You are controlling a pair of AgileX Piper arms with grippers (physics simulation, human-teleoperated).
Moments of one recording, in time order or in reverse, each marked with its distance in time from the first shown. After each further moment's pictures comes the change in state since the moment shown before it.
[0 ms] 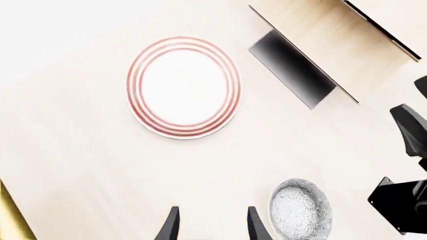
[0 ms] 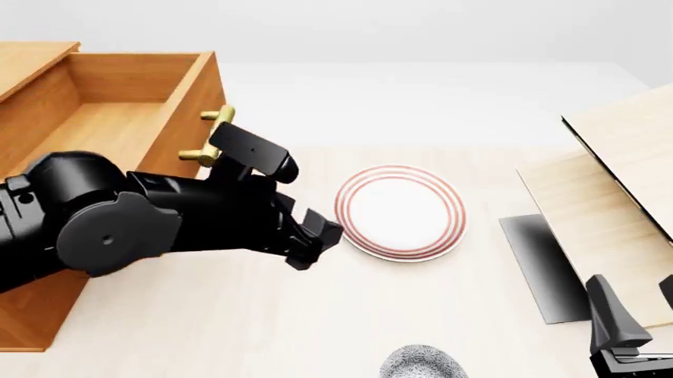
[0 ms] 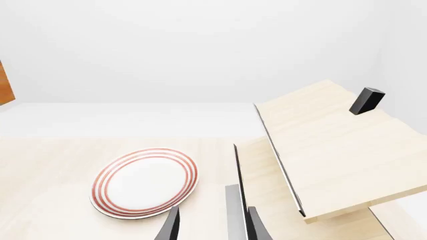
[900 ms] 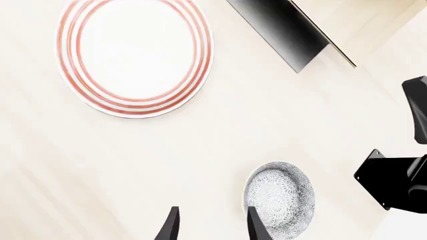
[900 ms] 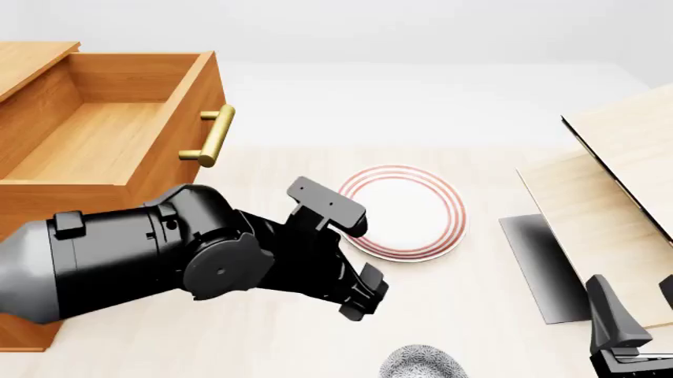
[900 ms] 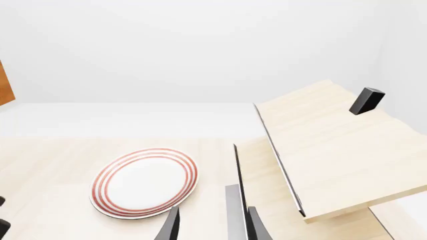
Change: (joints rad) left arm -0.140 0.208 -0.039 0.017 -0.099; right arm 0.000 0.000 0.000 0.000 0.000
